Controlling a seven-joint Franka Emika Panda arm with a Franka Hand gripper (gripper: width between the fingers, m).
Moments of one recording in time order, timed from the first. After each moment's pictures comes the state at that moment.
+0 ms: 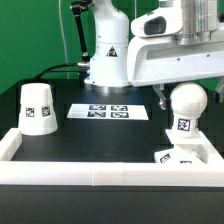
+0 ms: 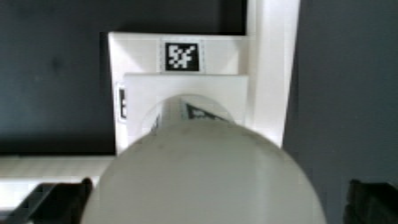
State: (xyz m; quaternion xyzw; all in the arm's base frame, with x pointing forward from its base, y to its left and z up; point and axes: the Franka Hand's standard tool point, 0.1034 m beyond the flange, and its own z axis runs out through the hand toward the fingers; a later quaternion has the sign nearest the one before) arm 0.611 0.107 0.117 -1.00 -0.07 -0.01 0.06
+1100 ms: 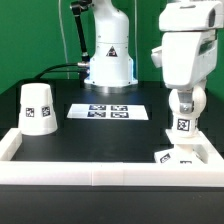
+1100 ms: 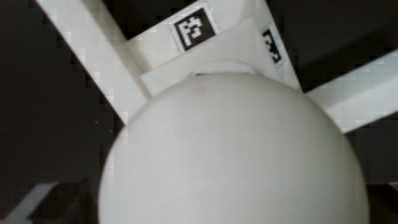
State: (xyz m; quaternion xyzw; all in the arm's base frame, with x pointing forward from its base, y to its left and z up) arm 0.617 0.108 0.116 -0.83 -0.56 -0.04 0.00
